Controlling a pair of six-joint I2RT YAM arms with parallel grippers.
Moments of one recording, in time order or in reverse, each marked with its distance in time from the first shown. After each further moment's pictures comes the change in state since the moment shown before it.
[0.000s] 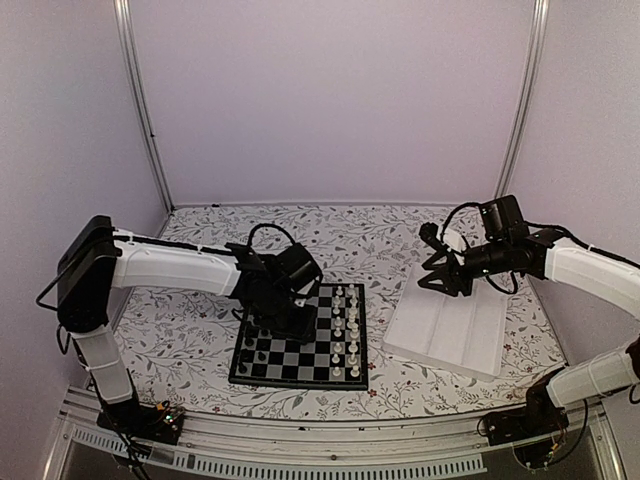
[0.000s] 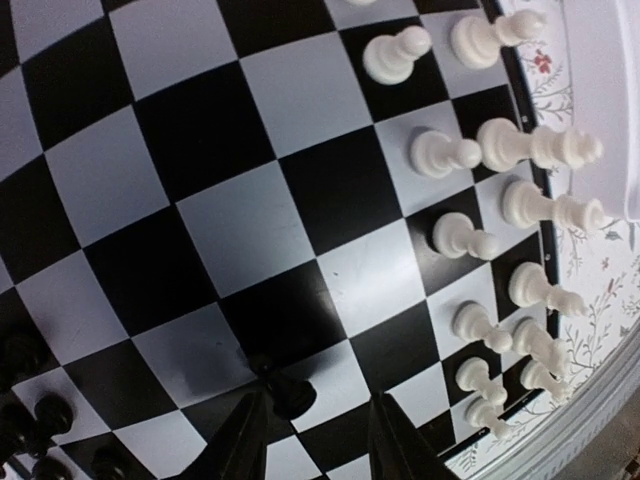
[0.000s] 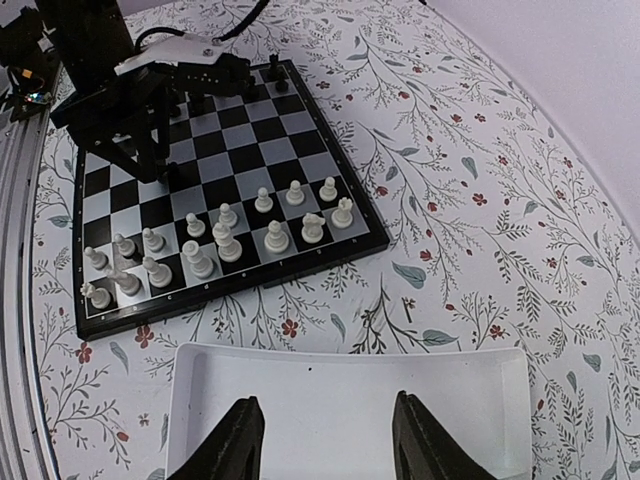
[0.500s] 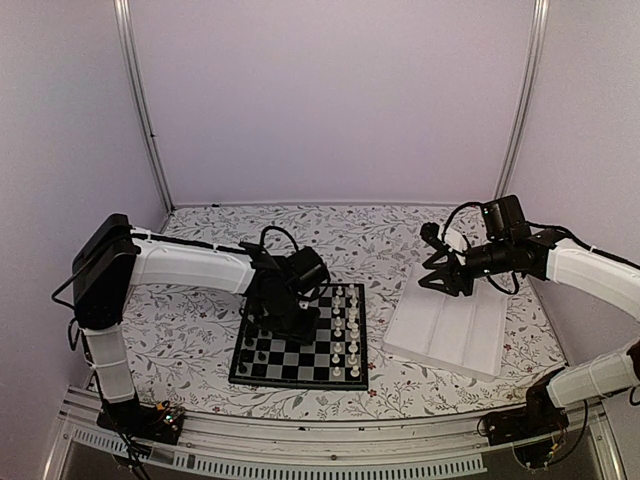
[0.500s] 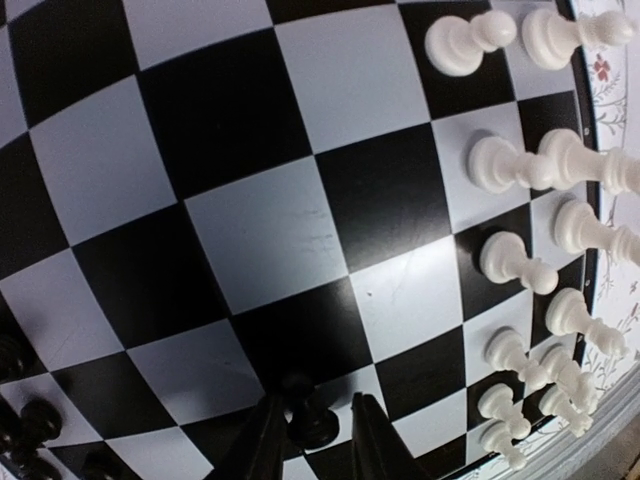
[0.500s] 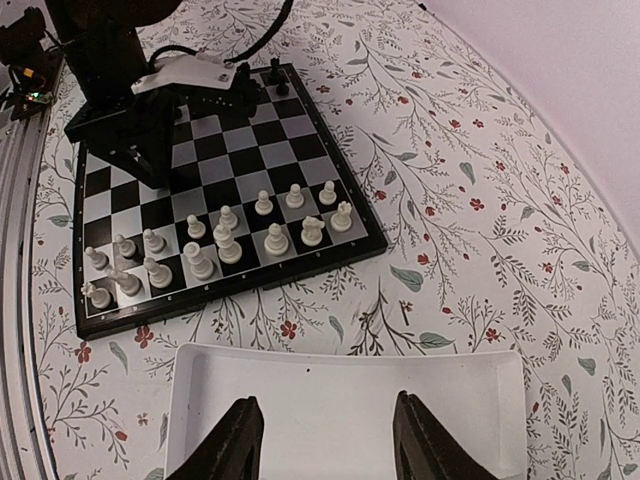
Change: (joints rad) left arm -0.002 0.103 0.091 -0.102 -0.013 -0.062; right arm 0.000 -0.014 -0.005 0.004 -0.002 -0.009
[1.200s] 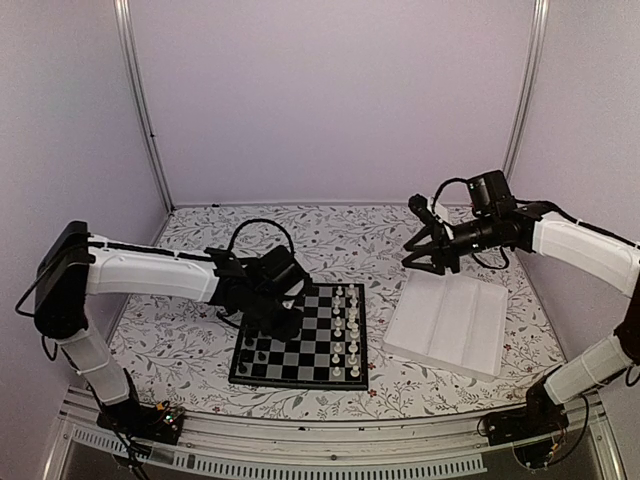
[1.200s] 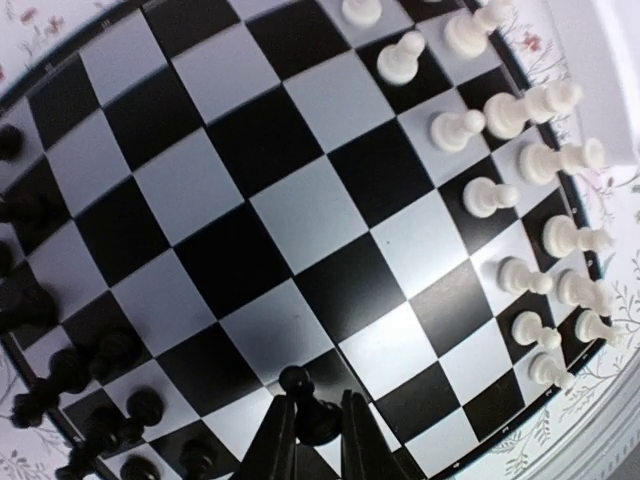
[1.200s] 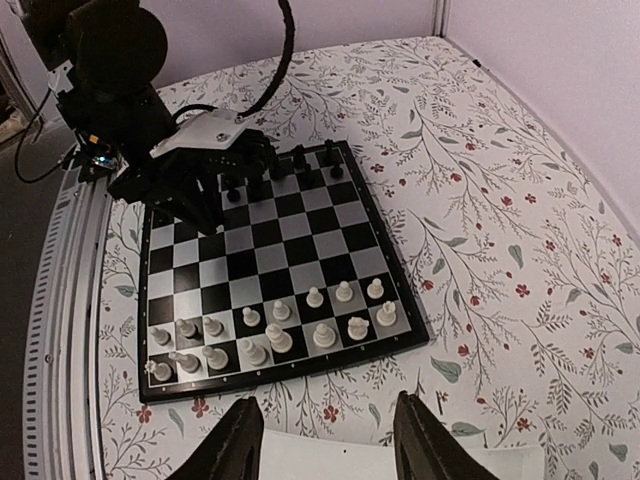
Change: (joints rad) left arm -0.003 -0.185 -0.174 0.110 -0.111 0.229; right arm 0.020 0.125 0.183 -0.045 -0.172 0.061
